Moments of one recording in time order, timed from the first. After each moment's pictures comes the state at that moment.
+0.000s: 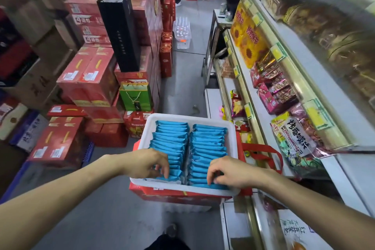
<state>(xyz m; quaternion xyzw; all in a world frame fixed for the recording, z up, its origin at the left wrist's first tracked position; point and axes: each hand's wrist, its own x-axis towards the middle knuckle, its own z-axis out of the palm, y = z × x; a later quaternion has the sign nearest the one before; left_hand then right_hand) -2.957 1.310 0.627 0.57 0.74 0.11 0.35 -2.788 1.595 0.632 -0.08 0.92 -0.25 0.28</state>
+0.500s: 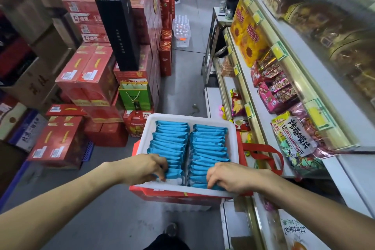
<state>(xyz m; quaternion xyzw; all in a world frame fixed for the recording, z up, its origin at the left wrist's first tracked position) -2.960 1.296 0.596 0.65 0.72 0.06 0.25 -2.787 1.591 0.625 -0.17 0.92 -0.15 0.31</state>
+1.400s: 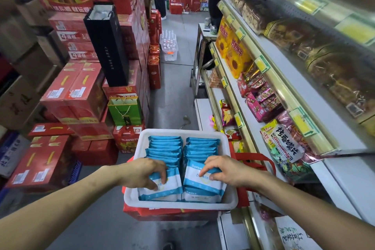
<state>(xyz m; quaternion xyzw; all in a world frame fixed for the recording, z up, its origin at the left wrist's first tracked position) -2.980 1.326 0.625 0.57 0.74 0.11 0.33 -2.804 1.608 0.642 0.02 0.91 -0.34 0.22</state>
